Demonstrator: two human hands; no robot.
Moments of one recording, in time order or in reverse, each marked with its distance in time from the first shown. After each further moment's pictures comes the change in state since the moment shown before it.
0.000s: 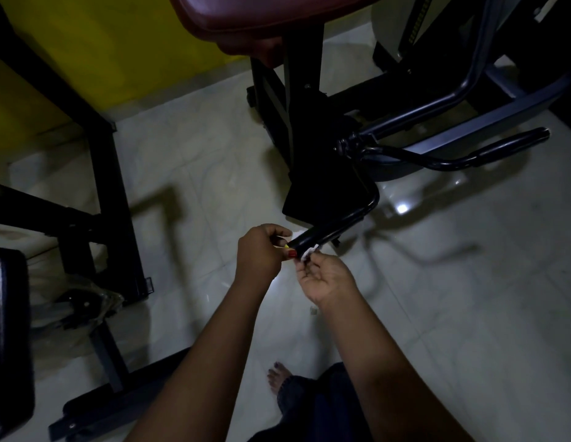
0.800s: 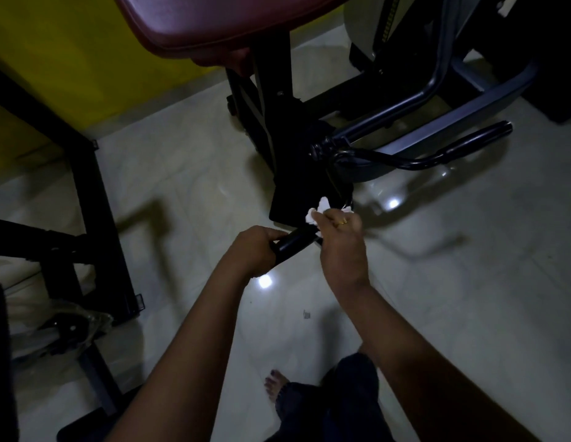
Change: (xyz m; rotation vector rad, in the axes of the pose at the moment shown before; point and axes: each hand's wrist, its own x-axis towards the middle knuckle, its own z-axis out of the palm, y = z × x) left_hand 0.018 0.037 0.011 0.560 -0.314 0.187; right_hand 0.034 -0.070 -0.032 -1.607 -0.039 -1.769
